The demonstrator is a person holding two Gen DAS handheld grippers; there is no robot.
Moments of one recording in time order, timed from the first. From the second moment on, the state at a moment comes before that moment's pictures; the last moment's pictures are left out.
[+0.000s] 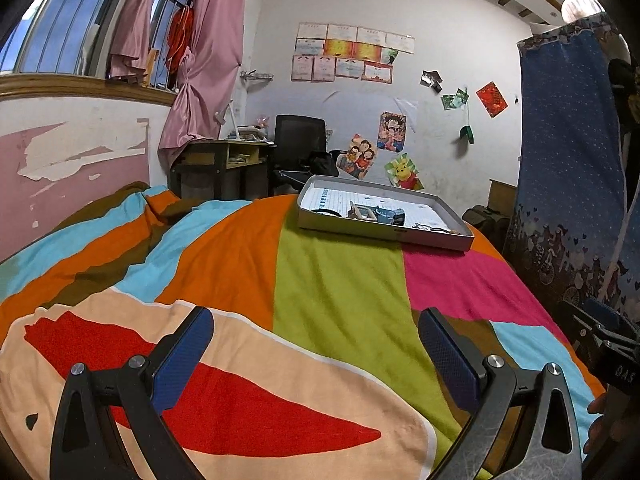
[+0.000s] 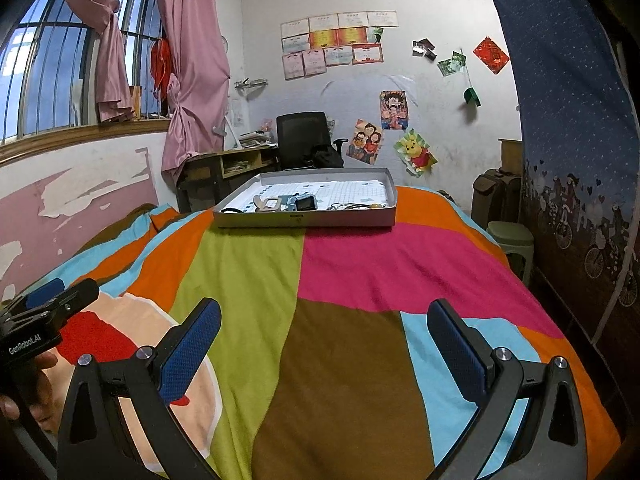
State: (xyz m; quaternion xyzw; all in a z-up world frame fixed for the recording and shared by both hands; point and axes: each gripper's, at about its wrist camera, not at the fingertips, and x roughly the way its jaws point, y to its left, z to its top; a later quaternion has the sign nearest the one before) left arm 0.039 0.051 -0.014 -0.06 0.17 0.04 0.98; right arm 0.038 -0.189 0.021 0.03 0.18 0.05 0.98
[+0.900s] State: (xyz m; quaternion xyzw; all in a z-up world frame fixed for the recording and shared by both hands) left arm 0.038 0.049 -0.015 -0.05 0.17 0.03 0.98; right arm 0.038 -0.189 0.027 0.04 0.18 0.04 0.98
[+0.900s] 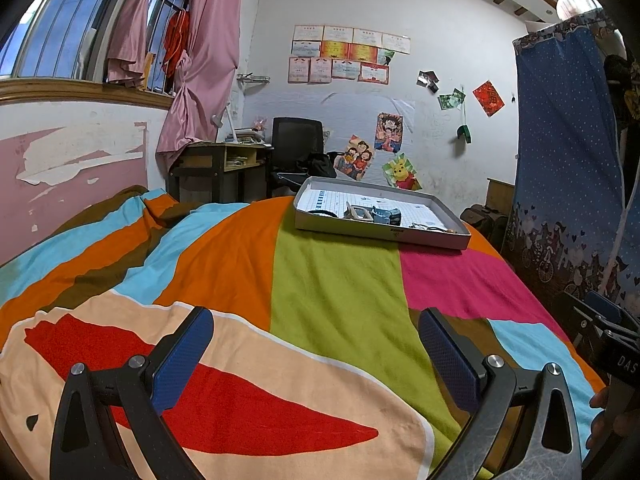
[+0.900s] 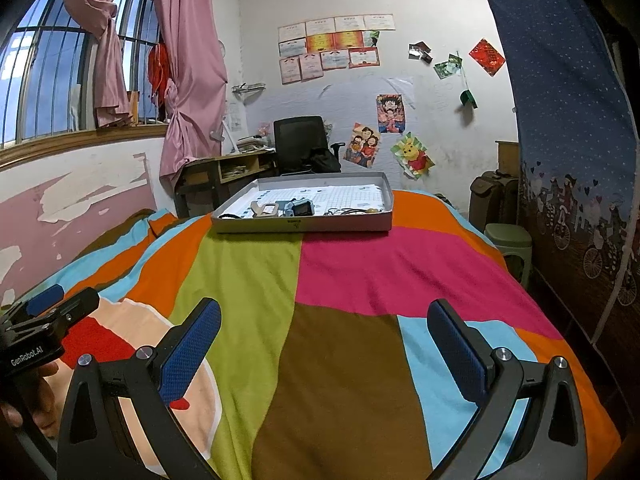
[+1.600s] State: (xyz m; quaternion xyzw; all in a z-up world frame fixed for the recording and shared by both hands) left arm 0.037 0.046 -0.011 -0.05 0.17 0.03 0.98; right arm 0.038 -0.188 0.030 0.04 0.18 0.04 0.98
